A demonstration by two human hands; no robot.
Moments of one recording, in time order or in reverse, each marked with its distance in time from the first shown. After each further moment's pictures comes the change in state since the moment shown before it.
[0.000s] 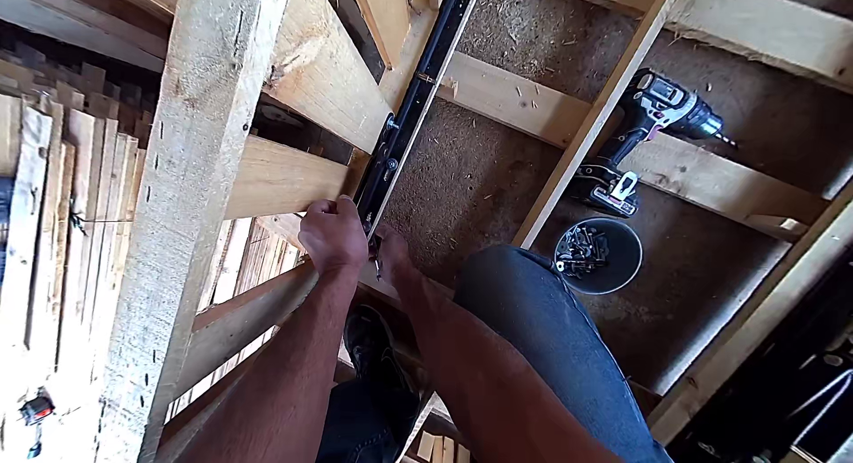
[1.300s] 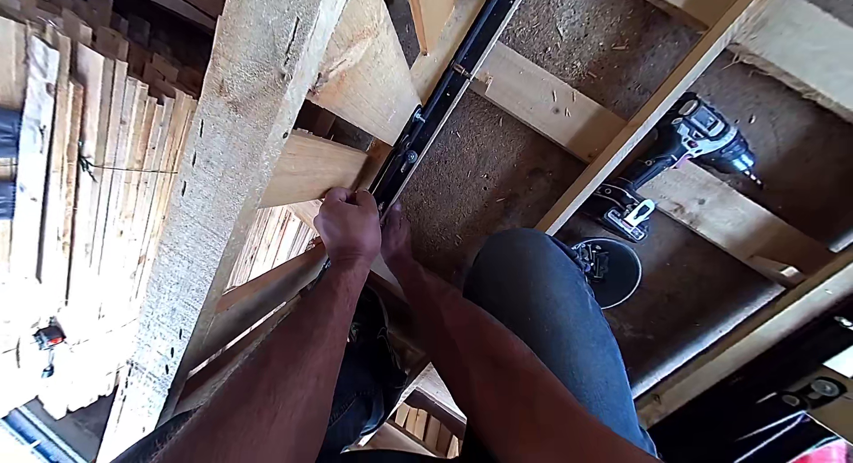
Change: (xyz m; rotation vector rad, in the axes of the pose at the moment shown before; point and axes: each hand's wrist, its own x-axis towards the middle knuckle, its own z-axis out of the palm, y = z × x) left_hand 0.000 0.010 -0.003 0.075 -0.046 -0.051; right_hand -0.013 -0.011 0.005 -0.582 0.110 -0.299
